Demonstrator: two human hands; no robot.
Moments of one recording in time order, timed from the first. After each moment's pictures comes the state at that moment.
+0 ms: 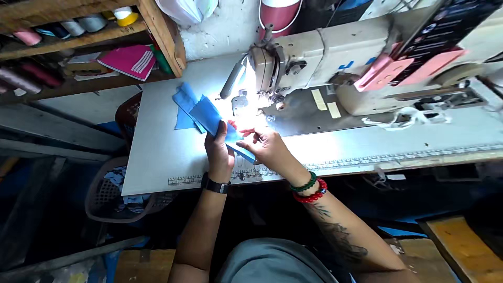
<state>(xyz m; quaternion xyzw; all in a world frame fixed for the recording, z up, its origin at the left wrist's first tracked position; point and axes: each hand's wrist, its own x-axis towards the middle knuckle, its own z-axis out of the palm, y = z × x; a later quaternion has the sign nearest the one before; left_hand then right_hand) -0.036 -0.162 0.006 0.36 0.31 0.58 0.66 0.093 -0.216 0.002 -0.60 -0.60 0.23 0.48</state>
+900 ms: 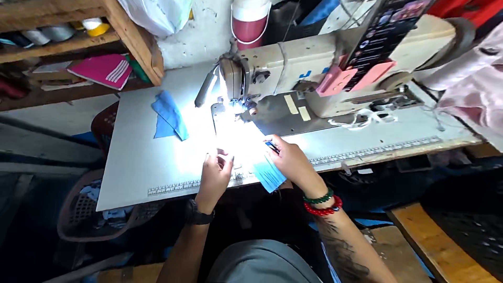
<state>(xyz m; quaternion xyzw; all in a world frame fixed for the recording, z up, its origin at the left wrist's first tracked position) -0.052 -0.194 -0.025 0.76 0.39 0.35 0.39 0.164 -0.277 -0.018 -0.76 -0.54 0.16 0.32</state>
